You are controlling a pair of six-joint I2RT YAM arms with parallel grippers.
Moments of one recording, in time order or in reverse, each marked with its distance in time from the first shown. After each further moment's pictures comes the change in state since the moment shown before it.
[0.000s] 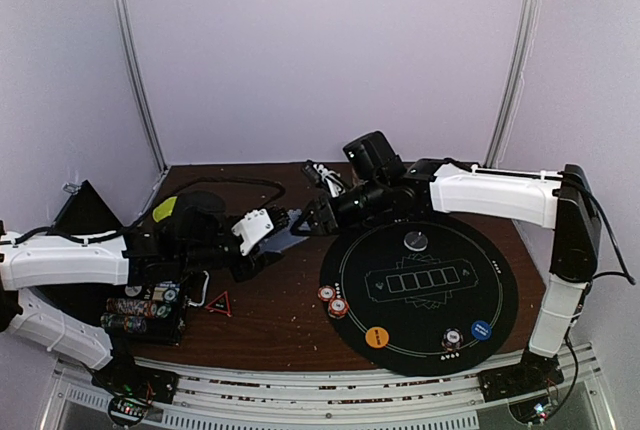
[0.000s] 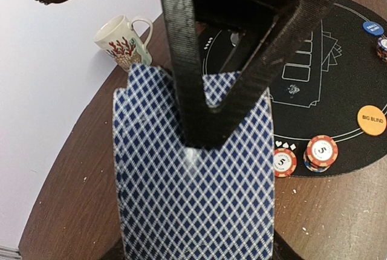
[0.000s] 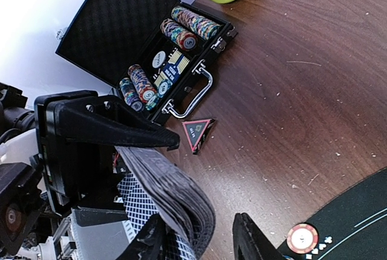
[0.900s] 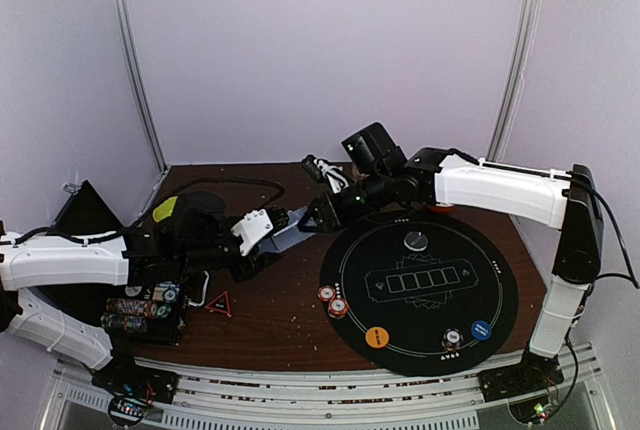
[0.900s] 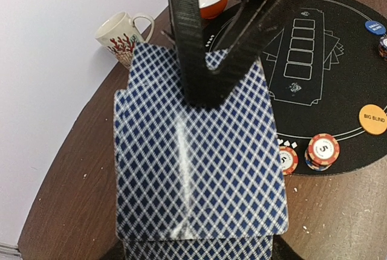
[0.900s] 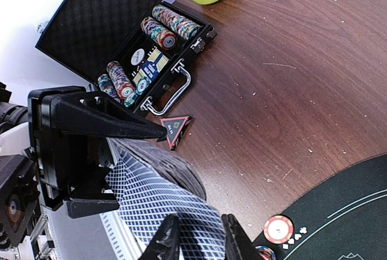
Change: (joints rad) left arm 0.000 -0.001 -0.003 -0.004 -0.008 -0.008; right arm 0.013 -0.016 0.074 -0.151 0.115 -0.093
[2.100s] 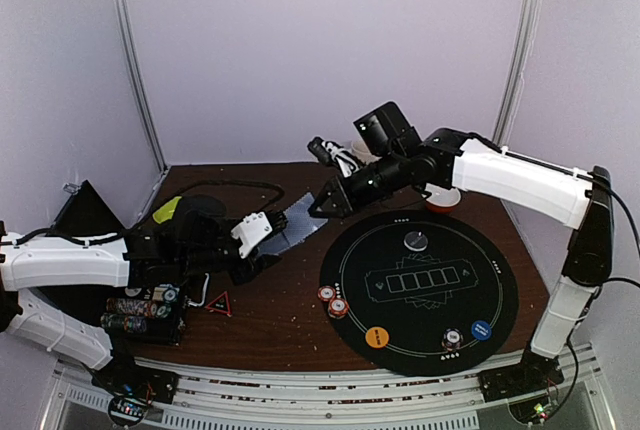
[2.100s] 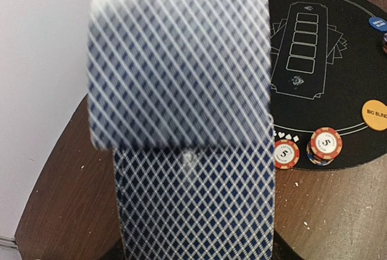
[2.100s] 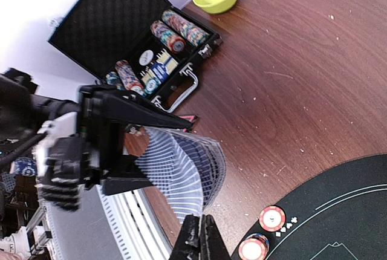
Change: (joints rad) left arm 0.000 0.000 -0.017 -0.003 -0.016 -0.018; right arm -0.012 -0.056 0.079 -0.134 0.004 -0.066
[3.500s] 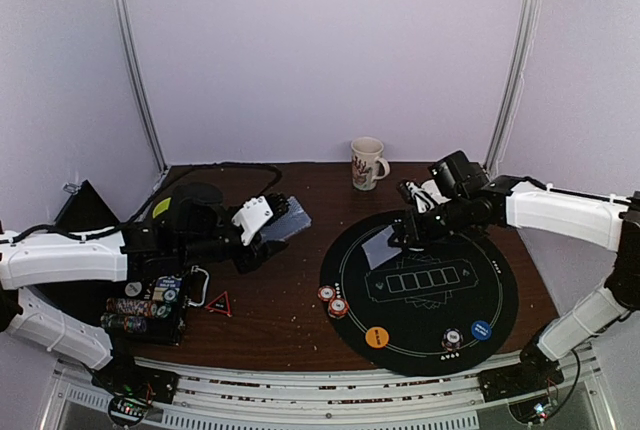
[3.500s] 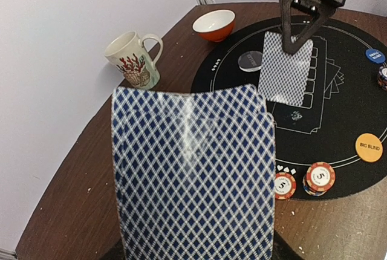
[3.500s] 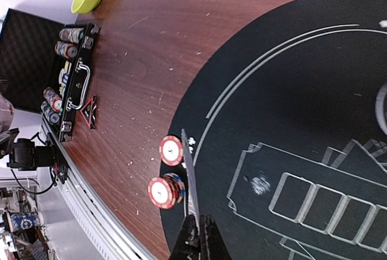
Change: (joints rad) left arm 0.002 0.002 0.055 0.042 0.030 -0.011; right arm -0.260 -0.320 -0.617 0.130 0.041 0.165
